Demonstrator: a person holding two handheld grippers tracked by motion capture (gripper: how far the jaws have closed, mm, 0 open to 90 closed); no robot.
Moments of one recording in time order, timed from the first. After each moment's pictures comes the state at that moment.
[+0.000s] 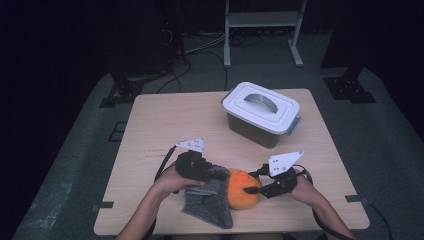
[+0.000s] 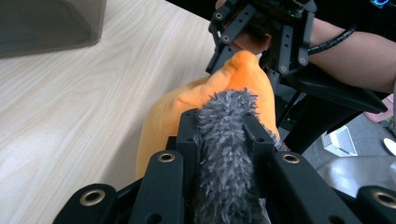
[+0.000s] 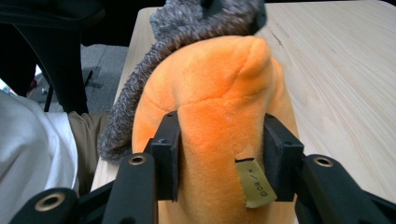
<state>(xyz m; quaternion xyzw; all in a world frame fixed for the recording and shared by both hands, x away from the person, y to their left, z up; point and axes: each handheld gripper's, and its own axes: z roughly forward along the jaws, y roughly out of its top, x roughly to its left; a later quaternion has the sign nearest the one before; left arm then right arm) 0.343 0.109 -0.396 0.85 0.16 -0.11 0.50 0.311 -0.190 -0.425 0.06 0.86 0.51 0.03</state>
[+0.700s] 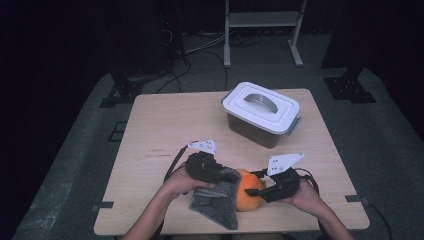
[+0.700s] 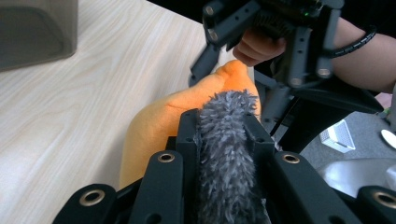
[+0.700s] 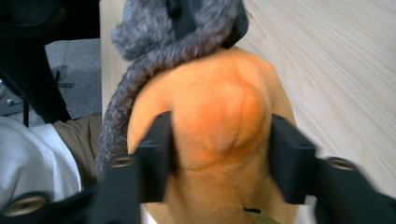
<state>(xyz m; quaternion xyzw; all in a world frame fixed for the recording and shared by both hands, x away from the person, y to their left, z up) 0.335 0.084 -0.384 0.85 0.14 -0.10 0.49 0.288 -0.184 -0.404 0.15 0.88 0.46 0.05</state>
